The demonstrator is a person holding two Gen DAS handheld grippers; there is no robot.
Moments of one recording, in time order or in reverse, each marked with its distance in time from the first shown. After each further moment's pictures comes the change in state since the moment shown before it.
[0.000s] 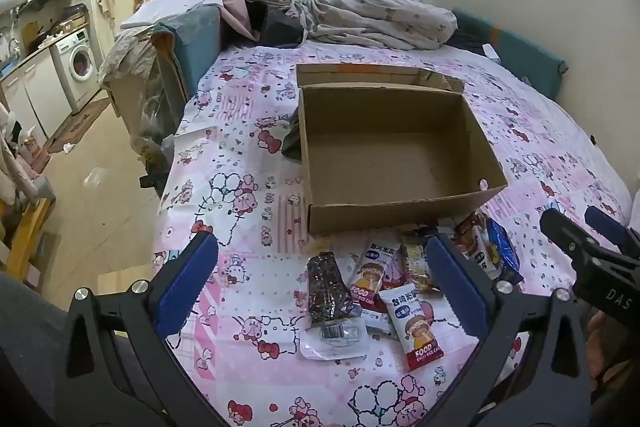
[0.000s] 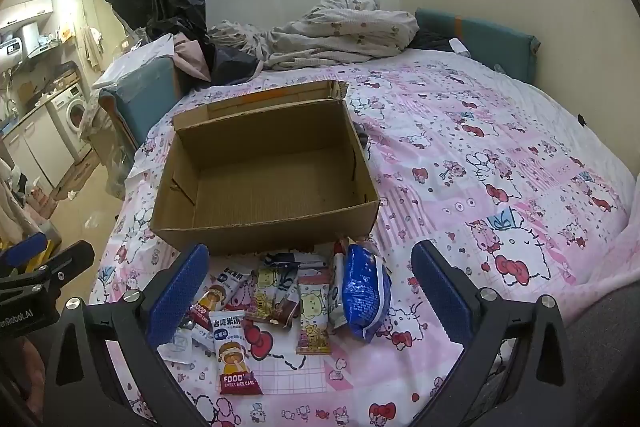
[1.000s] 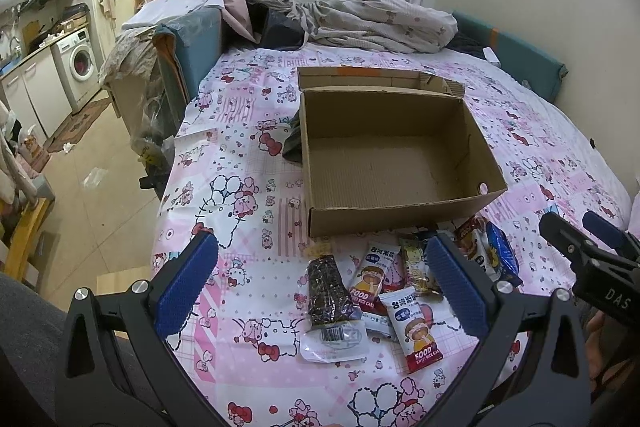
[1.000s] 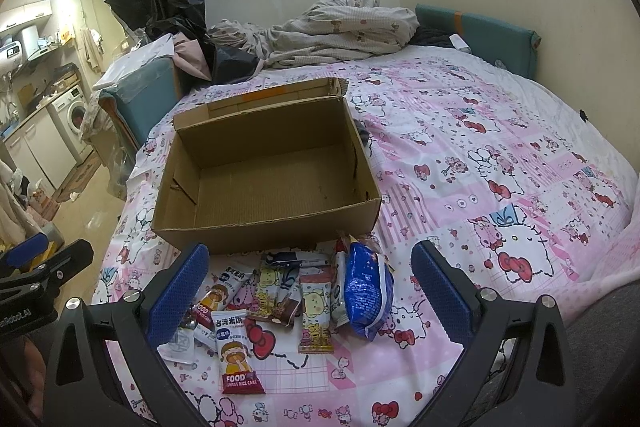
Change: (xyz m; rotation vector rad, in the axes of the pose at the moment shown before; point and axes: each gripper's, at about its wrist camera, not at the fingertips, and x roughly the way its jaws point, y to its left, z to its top) left arm -0.003 0.001 0.001 -0.005 -0.018 0.004; right arm 0.004 -0.002 -0.002 0.013 0.005 0.006
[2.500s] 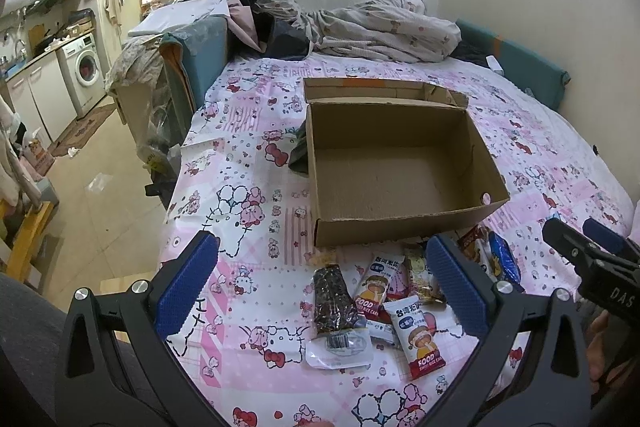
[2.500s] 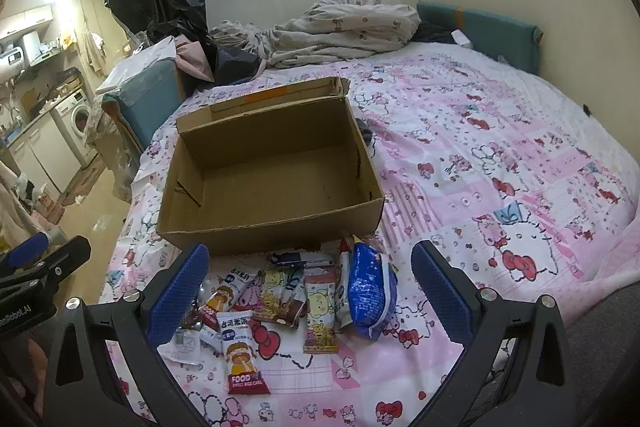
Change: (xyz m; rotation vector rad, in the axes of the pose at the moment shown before) left arm -0.006 0.003 0.005 -0.011 -0.029 0.015; right arm 0.000 -0.002 0.005 0.028 0.019 0.032
